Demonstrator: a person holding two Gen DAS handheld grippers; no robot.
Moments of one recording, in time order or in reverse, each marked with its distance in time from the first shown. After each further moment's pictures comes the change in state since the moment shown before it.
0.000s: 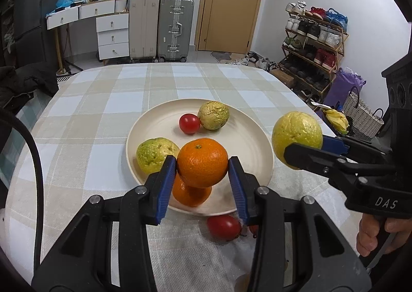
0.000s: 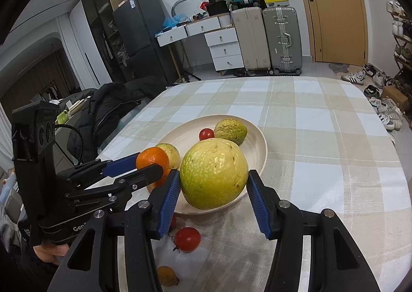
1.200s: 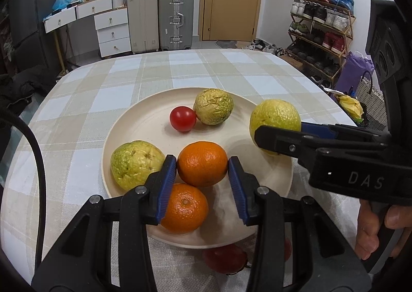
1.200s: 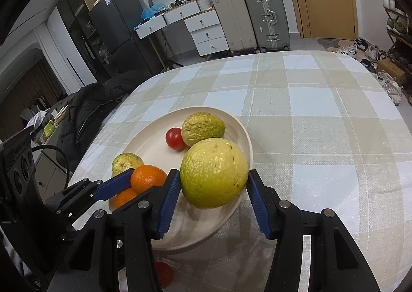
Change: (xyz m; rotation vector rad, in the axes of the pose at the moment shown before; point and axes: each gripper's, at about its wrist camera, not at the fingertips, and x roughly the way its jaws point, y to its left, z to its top) left arm 0.065 -0.015 0.006 0.038 0.062 0.058; right arm 0.066 -0.036 0.019 0.108 0.089 -0.036
